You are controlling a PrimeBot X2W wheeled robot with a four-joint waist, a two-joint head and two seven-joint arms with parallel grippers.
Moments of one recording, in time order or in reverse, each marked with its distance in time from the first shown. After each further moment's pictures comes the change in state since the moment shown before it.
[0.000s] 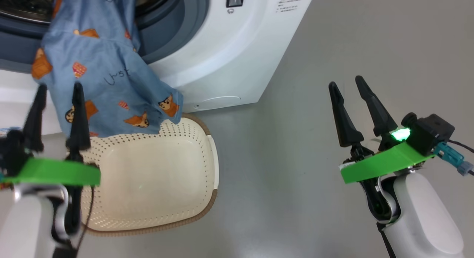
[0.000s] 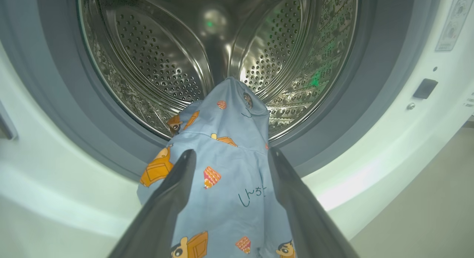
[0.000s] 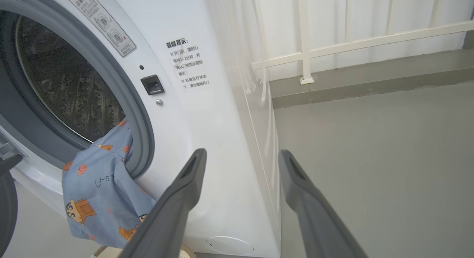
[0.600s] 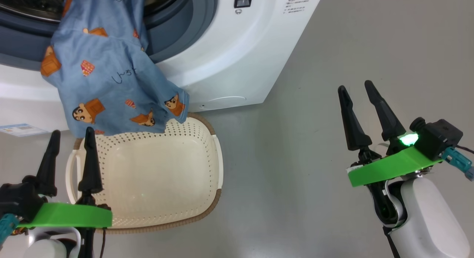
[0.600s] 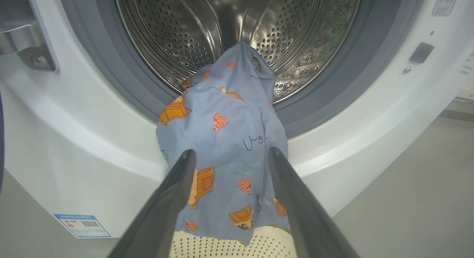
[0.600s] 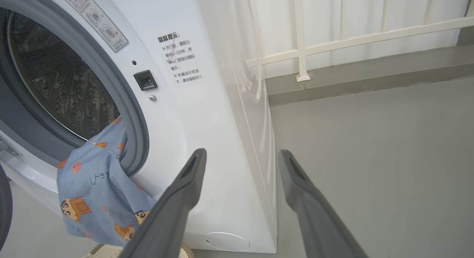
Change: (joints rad) left arm 0.230 -0.021 0.005 -0.156 -0.012 0.059 0.001; right arm 0.028 -0.012 -0.027 -0.010 0.000 0.000 0.000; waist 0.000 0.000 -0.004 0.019
